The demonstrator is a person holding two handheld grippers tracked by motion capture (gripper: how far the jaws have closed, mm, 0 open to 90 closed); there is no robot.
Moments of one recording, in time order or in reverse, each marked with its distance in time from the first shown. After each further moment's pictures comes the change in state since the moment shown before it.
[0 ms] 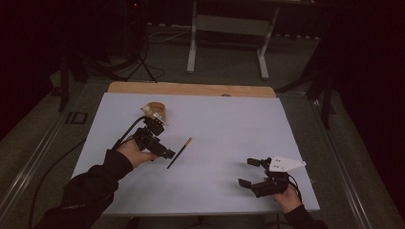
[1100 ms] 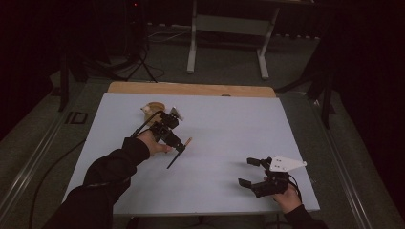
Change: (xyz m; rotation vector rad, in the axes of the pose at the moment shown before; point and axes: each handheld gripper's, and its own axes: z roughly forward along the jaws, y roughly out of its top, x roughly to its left) left arm 0.006 0.044 0.044 0.167 -0.006 -0.049; right arm 0.001 0.002 -0.001 -0.018 0.004 0.001
